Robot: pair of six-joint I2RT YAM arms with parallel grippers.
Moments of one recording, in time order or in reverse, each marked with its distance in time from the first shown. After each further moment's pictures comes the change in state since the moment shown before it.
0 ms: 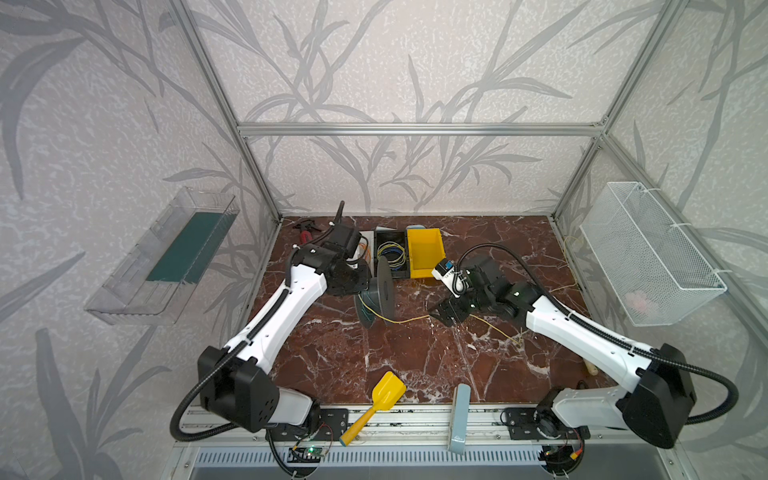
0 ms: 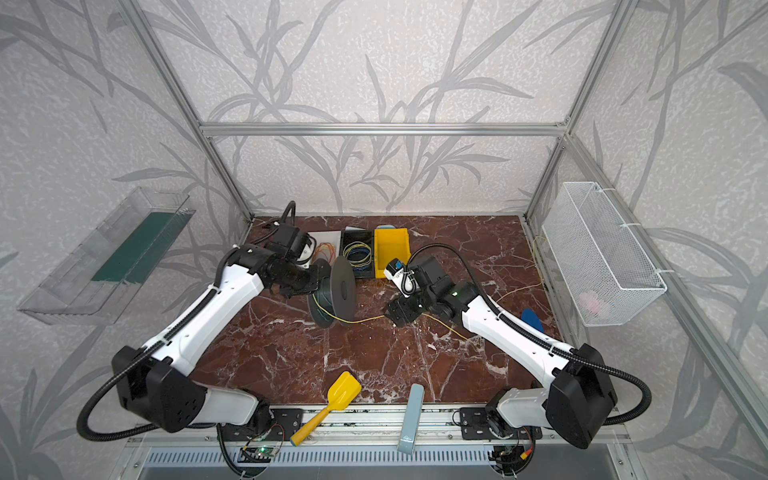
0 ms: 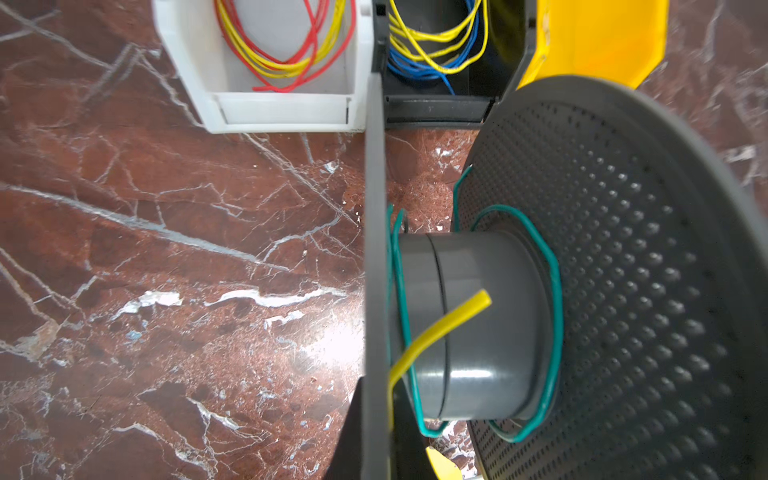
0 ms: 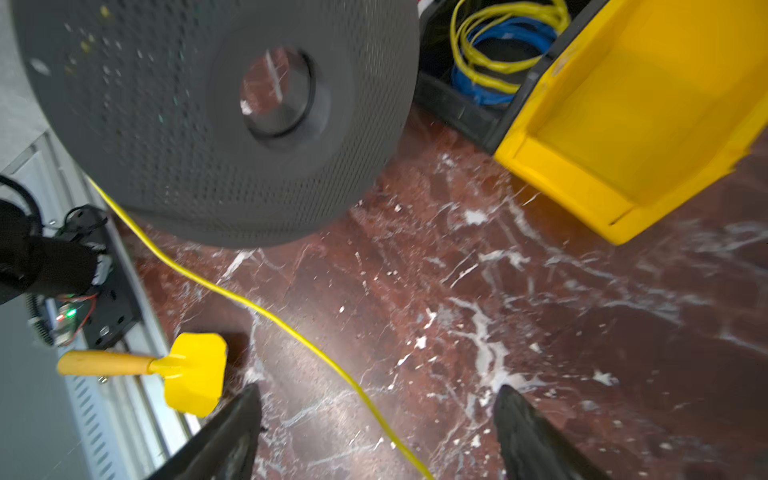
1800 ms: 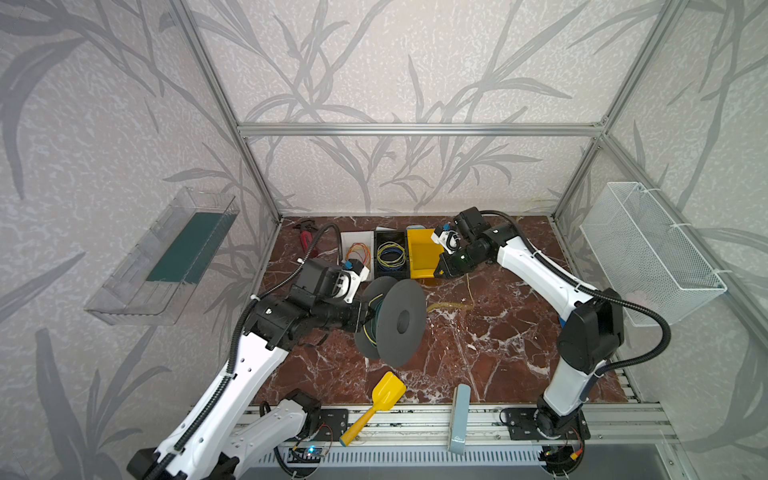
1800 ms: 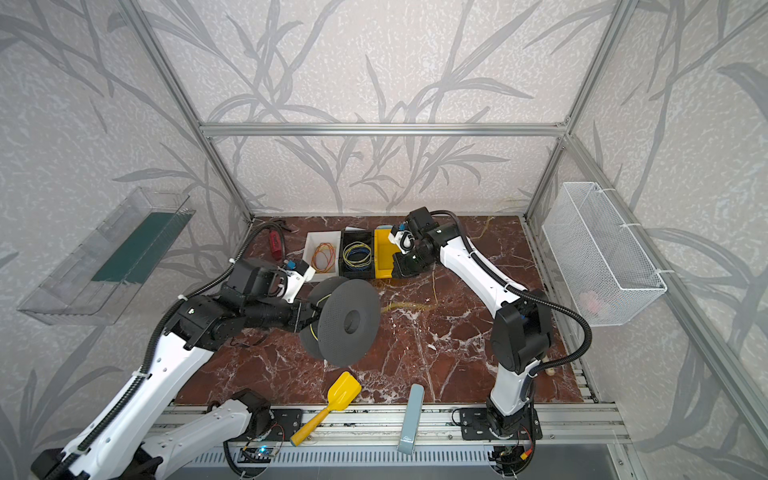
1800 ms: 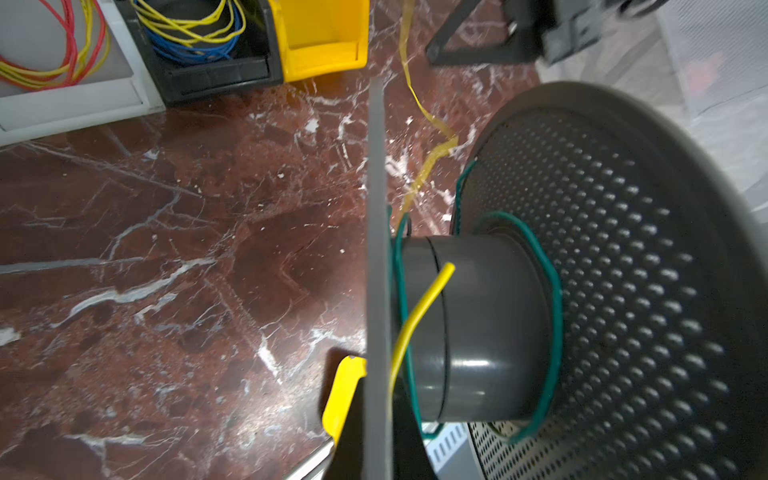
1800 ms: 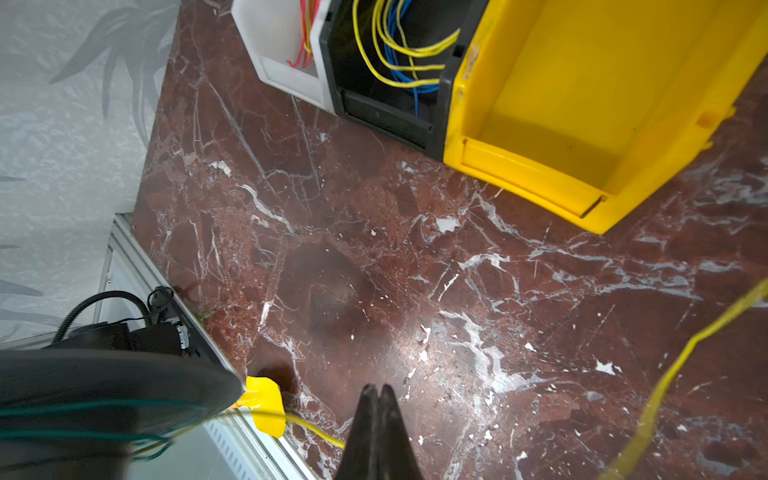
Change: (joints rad) left arm -0.175 -0.388 -0.162 -0.018 0.209 0.122; right arm -0.182 0.469 0.683 -0.458 -0.116 0.128
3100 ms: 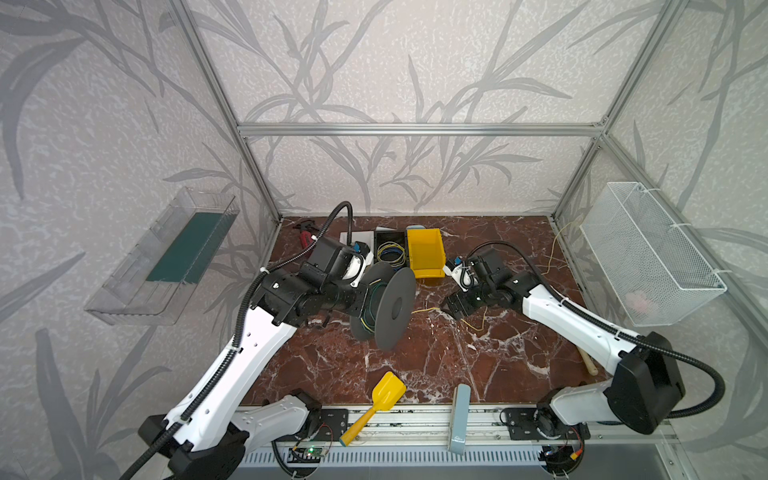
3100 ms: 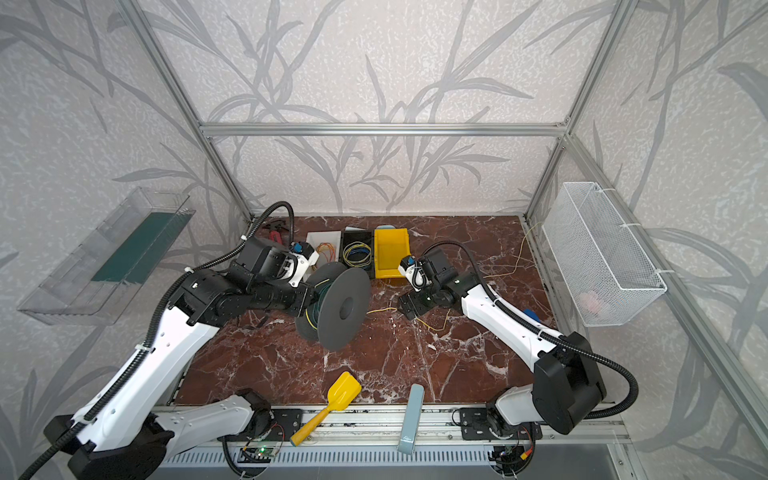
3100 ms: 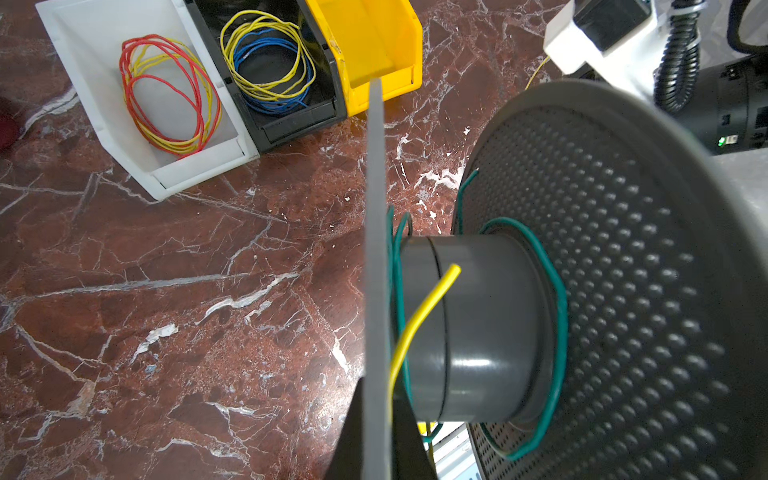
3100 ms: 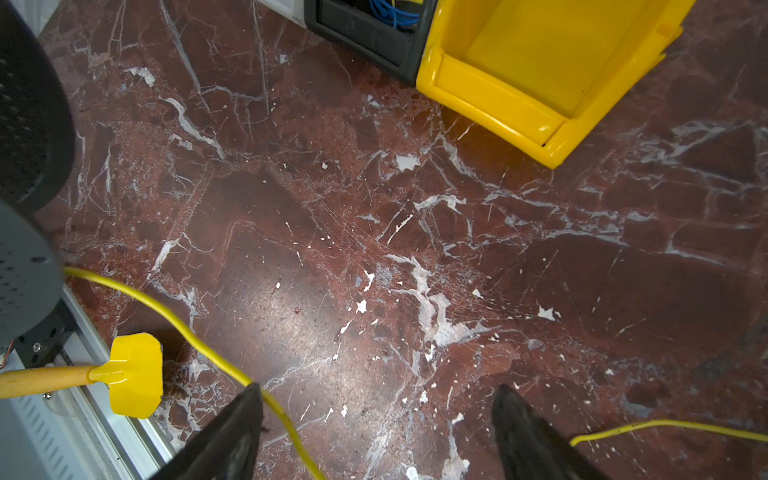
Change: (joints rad) left arm -0.023 0.150 0.262 -0.145 -0.169 0.086; right arm 0.056 -0.371 -0.636 0.370 0.193 -0.152
